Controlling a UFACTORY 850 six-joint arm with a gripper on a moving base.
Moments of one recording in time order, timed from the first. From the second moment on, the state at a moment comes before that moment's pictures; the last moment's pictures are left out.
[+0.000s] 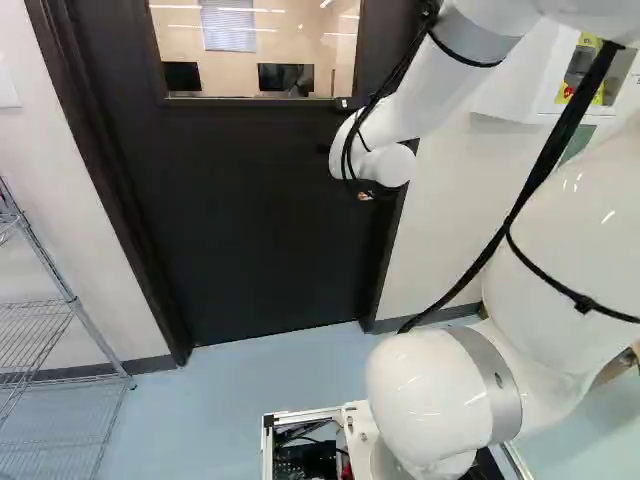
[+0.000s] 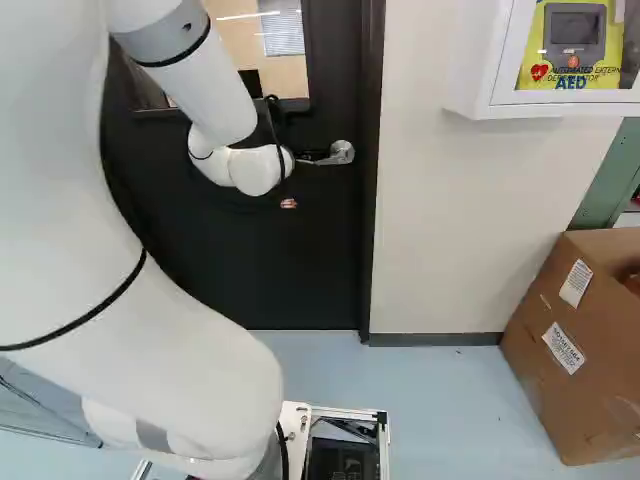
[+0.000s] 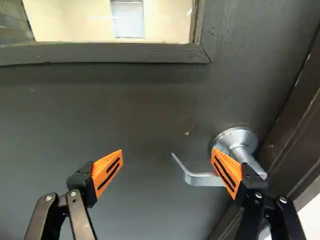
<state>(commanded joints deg) -0.2 4.8 -34.4 0.0 40.9 0.0</state>
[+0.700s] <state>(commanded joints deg) -0.5 0.7 -33.9 0.0 40.9 0.0</state>
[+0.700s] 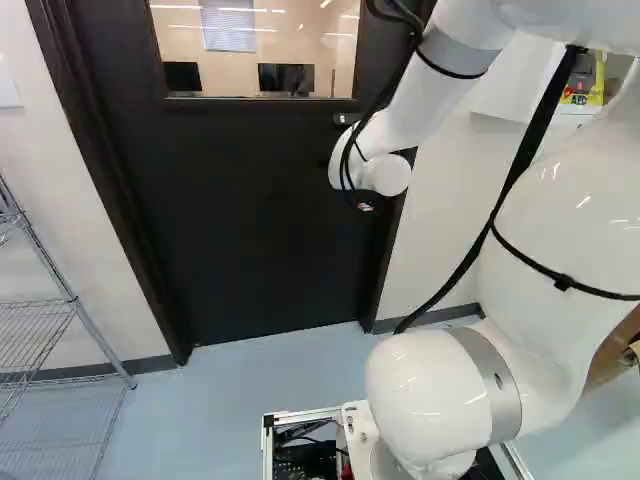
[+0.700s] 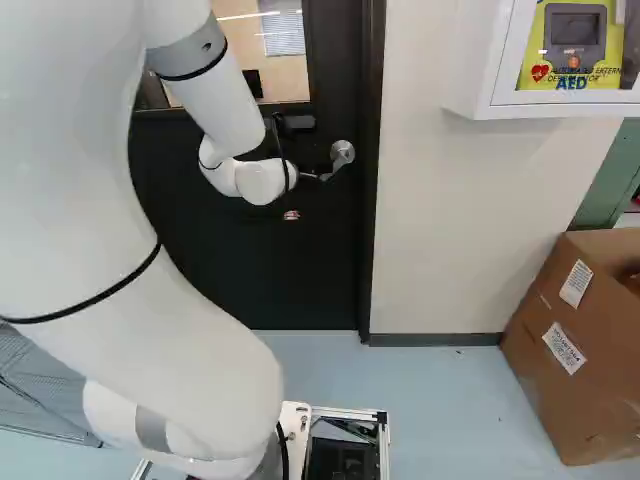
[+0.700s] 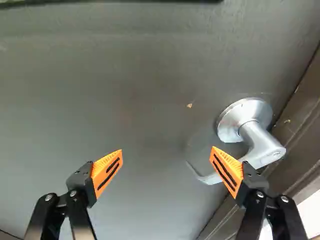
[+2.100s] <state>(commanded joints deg) 0.4 -9.3 -38.9 9.5 41.3 0.0</state>
